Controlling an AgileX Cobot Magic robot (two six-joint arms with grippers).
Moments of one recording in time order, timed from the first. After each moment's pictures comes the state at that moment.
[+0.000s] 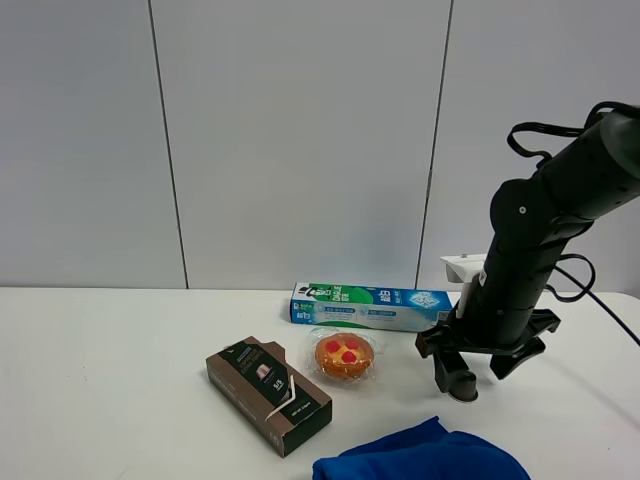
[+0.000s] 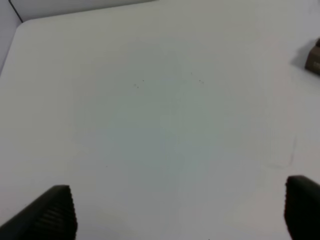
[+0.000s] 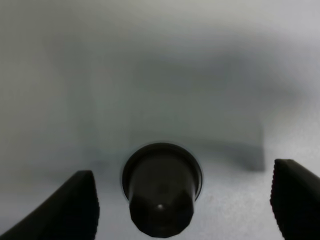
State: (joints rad) left arm 0.10 0.00 -0.49 -0.09 1.07 0.12; right arm 0.30 2.02 -1.13 -0.15 0.53 0.22
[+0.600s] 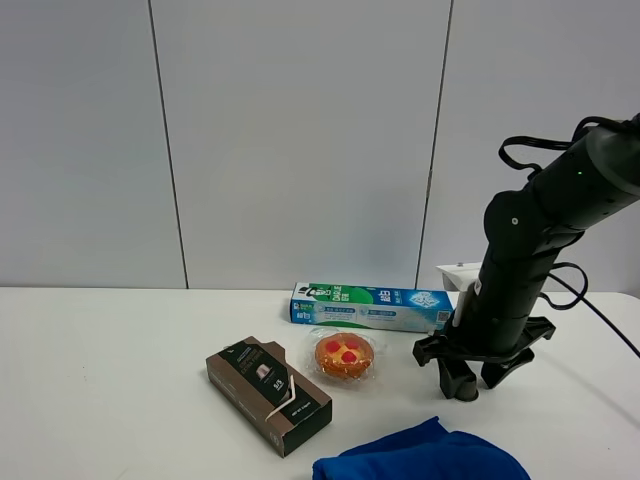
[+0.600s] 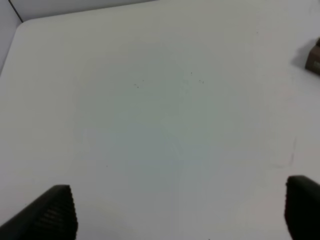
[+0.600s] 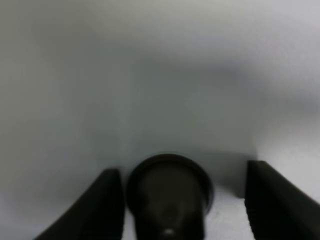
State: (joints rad) left arm 0.10 0.00 -0.49 -0.09 1.07 0.12; right arm 0.30 2.06 -1.15 -0.15 0.53 0.22
